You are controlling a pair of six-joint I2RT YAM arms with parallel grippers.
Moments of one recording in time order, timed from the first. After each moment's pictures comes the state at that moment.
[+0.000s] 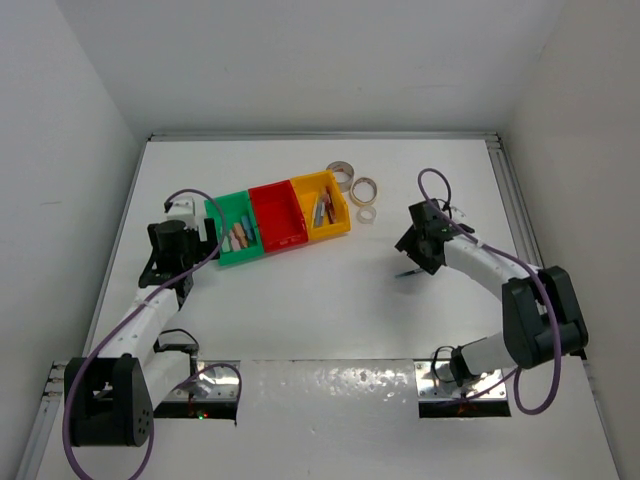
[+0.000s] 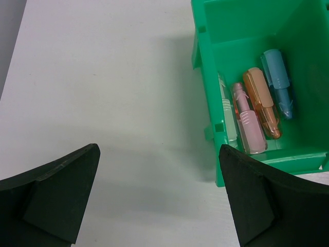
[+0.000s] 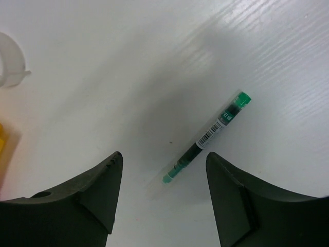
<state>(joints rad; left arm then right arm) 0.03 0.99 0.44 0.01 -0.20 -0.01 0.30 1.43 0.76 -0.41 0.28 0.94</state>
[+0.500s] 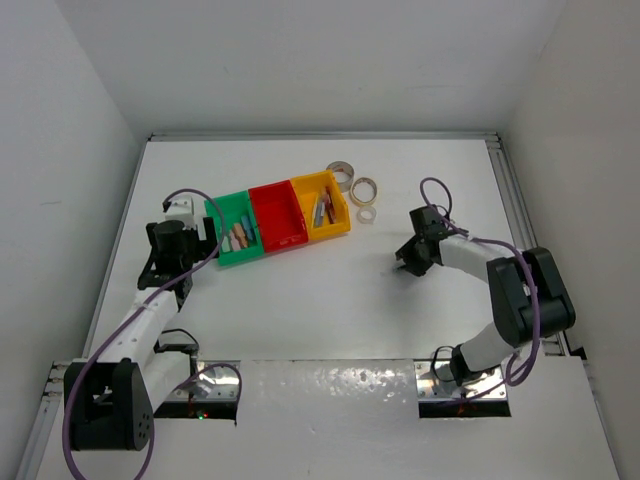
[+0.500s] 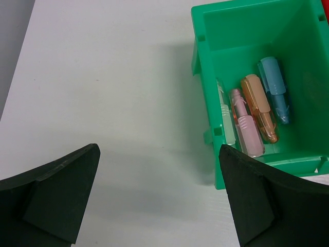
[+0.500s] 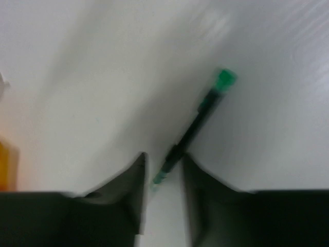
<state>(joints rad) 0.03 0.97 0.44 0.01 -0.20 -0.01 0.26 1.56 0.70 -0.28 0.15 1.07</state>
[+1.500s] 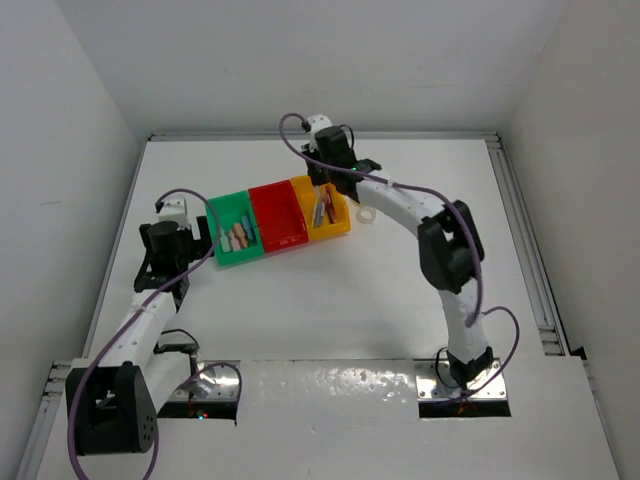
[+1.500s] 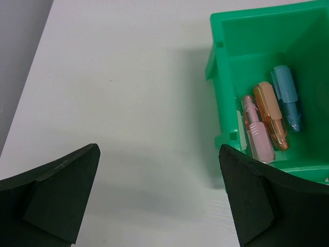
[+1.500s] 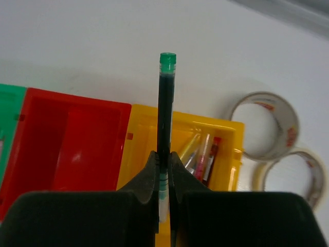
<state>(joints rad) 0.06 0.95 0.44 0.02 -0.20 -0.01 0.58 2.06 1.70 -0.16 0.12 0.10</state>
